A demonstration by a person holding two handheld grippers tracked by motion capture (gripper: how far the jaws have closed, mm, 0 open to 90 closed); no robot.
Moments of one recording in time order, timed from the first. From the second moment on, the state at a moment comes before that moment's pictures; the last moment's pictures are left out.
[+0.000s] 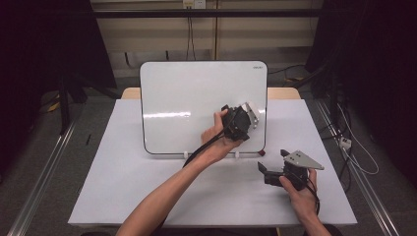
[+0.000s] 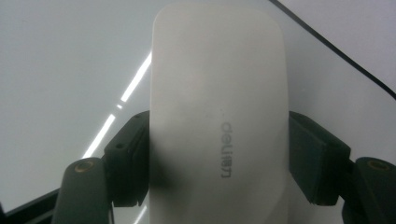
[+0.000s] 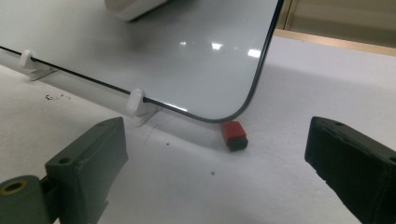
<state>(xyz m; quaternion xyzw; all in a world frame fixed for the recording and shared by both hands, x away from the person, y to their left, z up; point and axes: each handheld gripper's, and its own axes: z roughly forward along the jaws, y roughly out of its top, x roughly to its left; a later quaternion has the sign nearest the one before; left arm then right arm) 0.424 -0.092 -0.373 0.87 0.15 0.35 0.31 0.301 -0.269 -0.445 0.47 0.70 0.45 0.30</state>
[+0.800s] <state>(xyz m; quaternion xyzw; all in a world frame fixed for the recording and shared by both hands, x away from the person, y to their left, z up) 0.401 -0.090 -0.399 0.90 0.12 0.29 0.31 0.302 -0.268 -0.446 0.47 0.70 0.45 0.30</state>
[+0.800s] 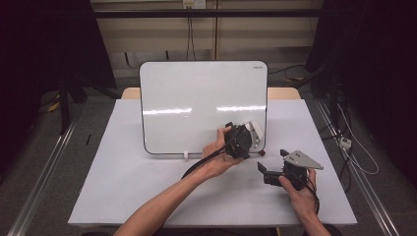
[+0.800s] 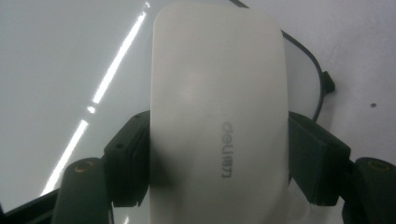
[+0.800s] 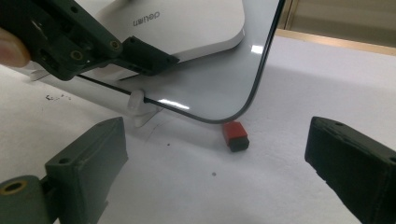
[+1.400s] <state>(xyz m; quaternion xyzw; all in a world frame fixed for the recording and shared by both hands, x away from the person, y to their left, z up) 0.403 -0.064 -0.385 0.88 0.15 0.25 0.36 0.302 -0.268 -0.445 0.47 0.70 0.46 0.29</state>
